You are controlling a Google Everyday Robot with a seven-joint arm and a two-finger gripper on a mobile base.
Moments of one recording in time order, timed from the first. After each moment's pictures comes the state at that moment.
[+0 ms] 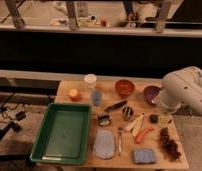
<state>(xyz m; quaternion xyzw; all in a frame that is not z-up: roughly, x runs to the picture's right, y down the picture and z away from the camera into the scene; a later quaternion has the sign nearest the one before) 0.293 0.114 0.681 -0.28 0.02 0.03 0.96</state>
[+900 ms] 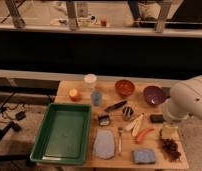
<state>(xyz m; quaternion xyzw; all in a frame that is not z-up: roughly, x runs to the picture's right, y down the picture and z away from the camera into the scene) 0.292 0.151 0.639 -0.28 0.02 0.05 0.96</state>
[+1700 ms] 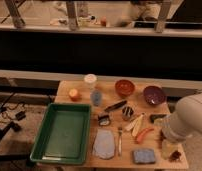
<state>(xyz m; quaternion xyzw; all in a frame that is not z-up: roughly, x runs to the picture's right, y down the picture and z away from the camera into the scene) 0.260 0.211 0.579 -0.31 -0.04 0.03 0.95</state>
